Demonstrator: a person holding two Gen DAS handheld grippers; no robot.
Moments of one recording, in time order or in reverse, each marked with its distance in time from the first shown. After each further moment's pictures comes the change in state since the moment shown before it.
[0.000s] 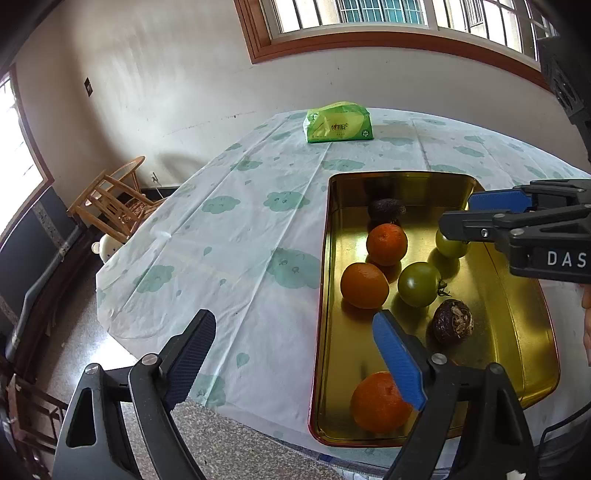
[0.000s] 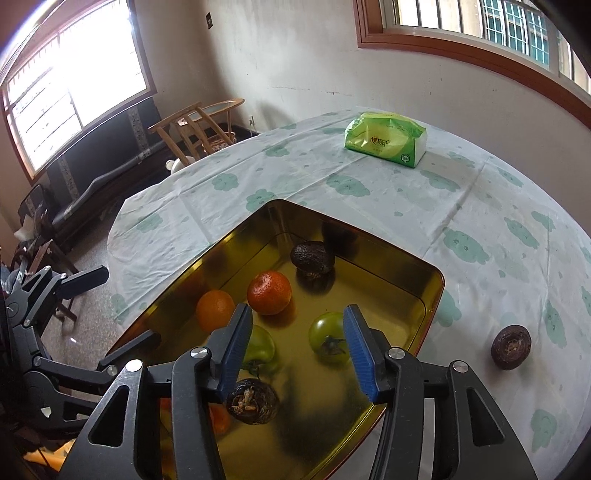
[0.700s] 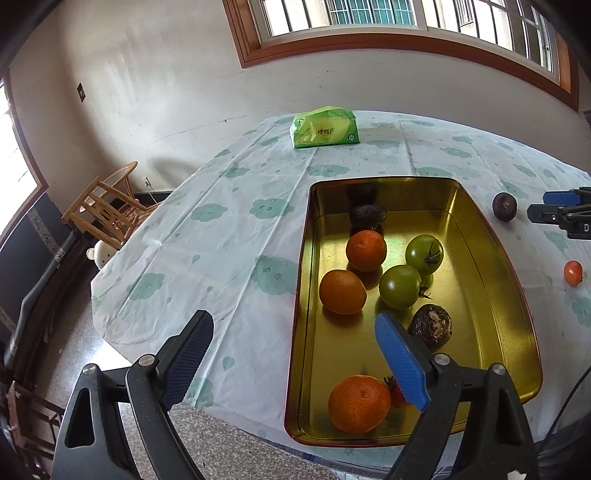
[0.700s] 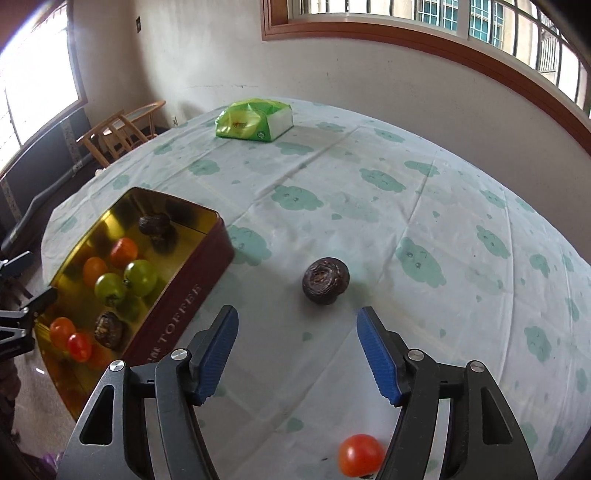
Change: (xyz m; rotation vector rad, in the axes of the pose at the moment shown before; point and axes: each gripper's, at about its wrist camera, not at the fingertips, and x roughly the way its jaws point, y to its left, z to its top) left arm -0.010 -0.013 0.008 0.025 -0.004 -0.025; right arm -0.055 -0.126 -0.043 0.120 0.057 -0.258
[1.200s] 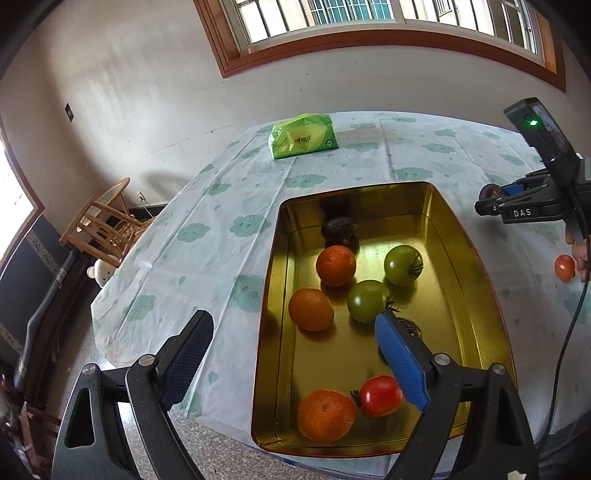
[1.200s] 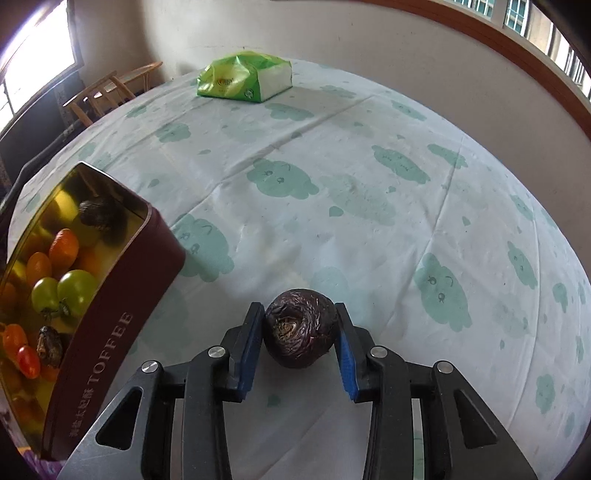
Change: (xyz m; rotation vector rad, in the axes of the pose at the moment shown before) left arm -0.010 -0.033 0.017 0.084 -0.012 0.006; right arm 0.063 -0.010 0.025 -0.069 0.095 -0.006
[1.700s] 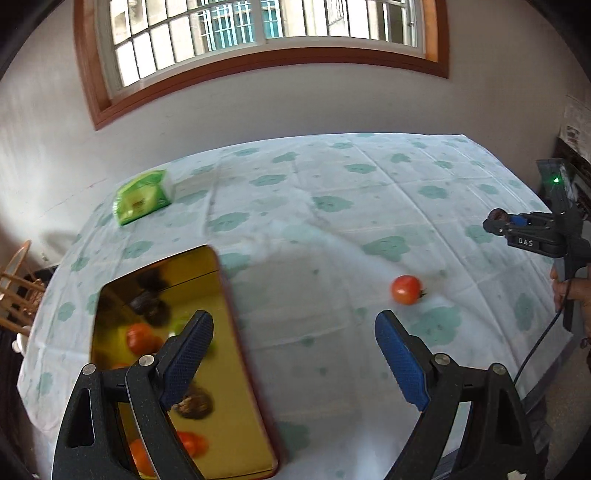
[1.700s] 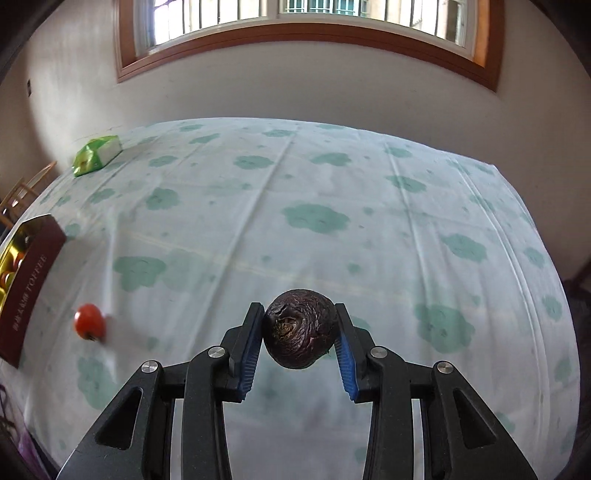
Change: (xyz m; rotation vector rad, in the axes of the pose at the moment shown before) left arm -0.038 -0.144 0.041 0.217 -0.071 -0.431; right arm -0.131 -0.178 -0.206 0.443 -0.136 -0.292
